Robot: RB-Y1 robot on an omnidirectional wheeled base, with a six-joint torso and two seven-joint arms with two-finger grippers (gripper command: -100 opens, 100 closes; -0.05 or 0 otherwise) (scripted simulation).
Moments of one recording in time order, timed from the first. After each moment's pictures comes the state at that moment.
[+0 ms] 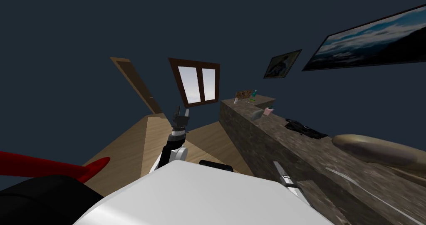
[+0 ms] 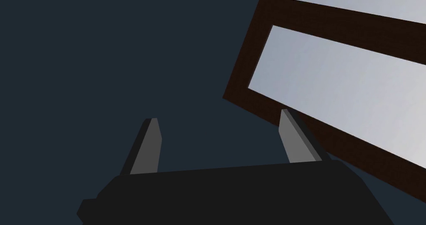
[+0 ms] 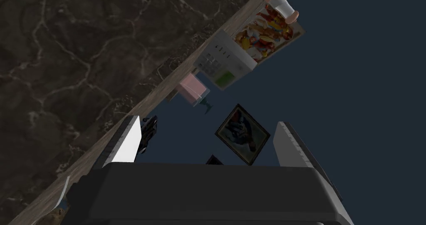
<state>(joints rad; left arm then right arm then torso) 0.50 0.03 -0.07 -2.24 0.07 -0.57 0.09 1.11 -0.24 -0.10 -2.10 0.15 -0.25 0.14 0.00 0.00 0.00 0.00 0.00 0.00</state>
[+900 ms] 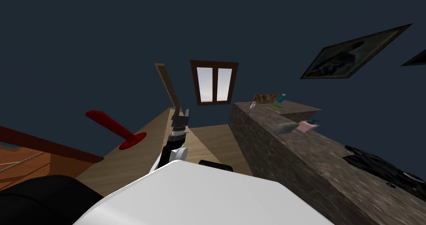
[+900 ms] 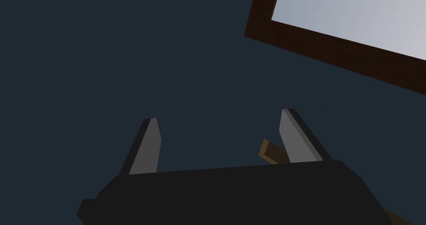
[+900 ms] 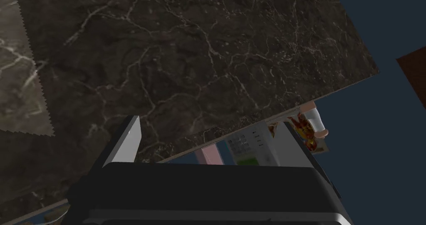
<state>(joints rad) 0.50 0.03 -0.07 -2.24 0.07 -0.57 0.09 1.40 -0.24 -0.13 -1.96 0.24 -0.22 0.22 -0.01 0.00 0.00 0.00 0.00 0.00</state>
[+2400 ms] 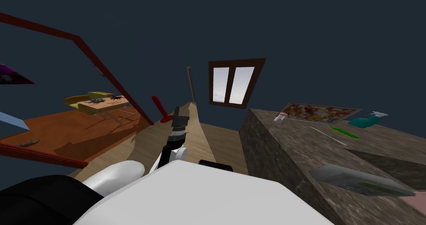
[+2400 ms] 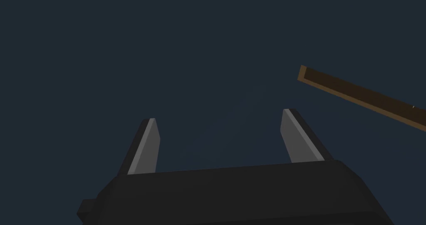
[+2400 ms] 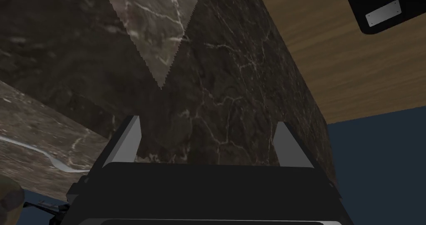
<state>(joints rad) 0.50 0.03 -0.07 -2.24 0.07 -0.57 0.09 1.80 -0.33 -0.12 -1.67 0.35 -0.29 0.40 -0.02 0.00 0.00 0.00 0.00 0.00</state>
